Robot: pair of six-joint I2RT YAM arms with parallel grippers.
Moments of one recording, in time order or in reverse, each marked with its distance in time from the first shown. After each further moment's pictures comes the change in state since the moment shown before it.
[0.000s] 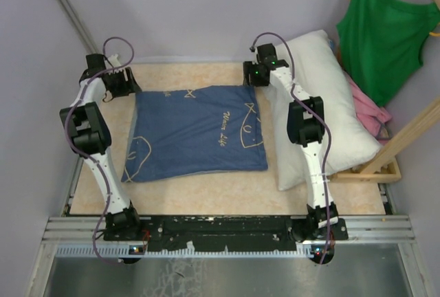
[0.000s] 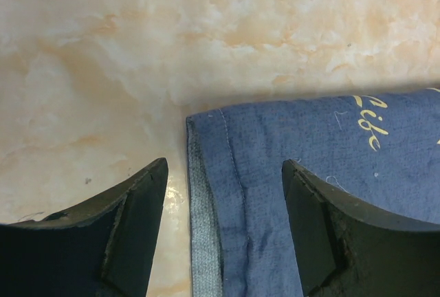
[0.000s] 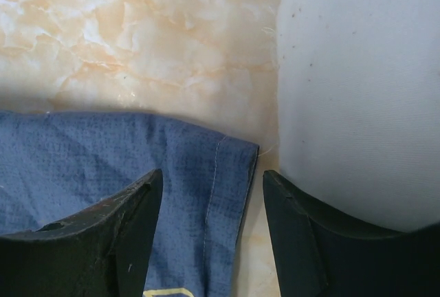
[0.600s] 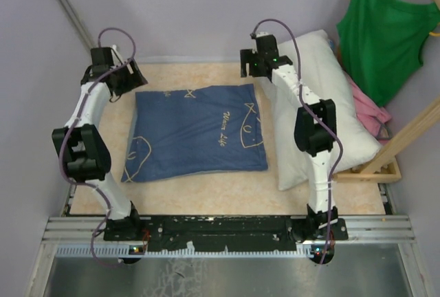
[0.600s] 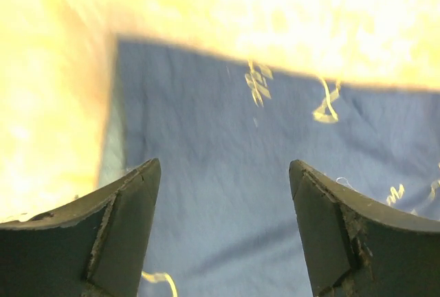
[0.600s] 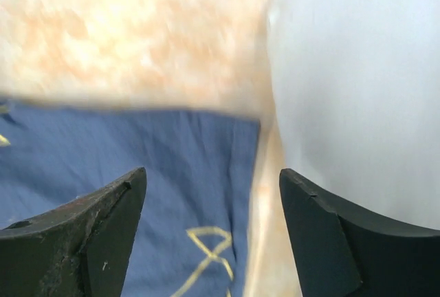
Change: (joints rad) left arm -0.163 -0.475 -0.365 -0.005 -0.236 -0.318; right arm 0.061 -0.347 -0.358 0.137 0.176 0.027
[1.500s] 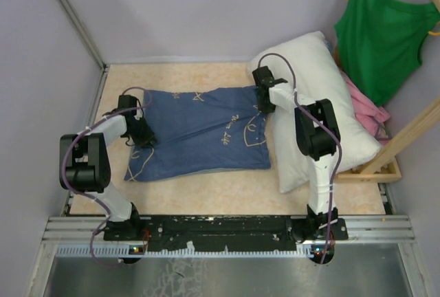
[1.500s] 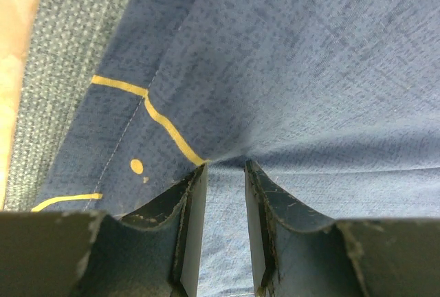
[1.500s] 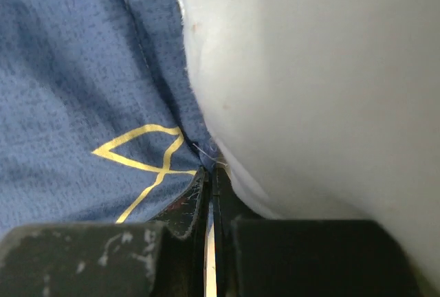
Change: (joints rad) left arm -0.060 -0.076 -0.512 -0.005 -0.072 -0.182; right arm 0.033 -0.024 -0.300 -0.102 0.250 0.037
